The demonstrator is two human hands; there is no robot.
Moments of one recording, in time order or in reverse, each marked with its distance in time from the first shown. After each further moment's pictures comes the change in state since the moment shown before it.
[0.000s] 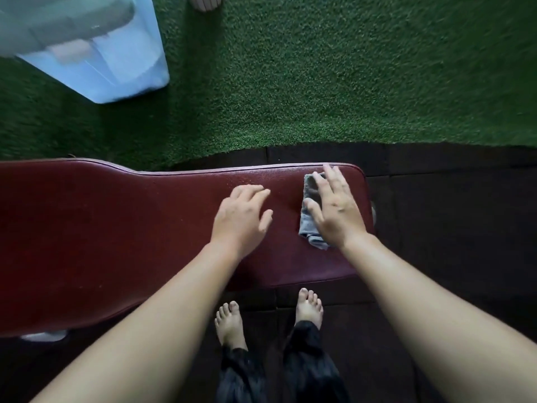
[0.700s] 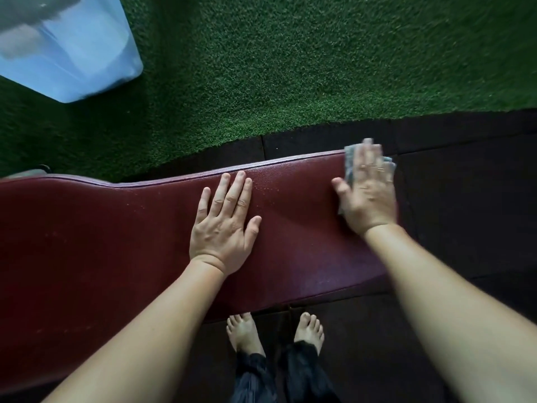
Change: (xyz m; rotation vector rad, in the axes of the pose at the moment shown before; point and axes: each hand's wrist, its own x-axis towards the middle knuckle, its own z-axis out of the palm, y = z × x) left_hand 0.001 -0.075 0.041 0.338 0.159 0.157; right_hand 0.029 0.046 0.034 -0.254 0.176 0.151
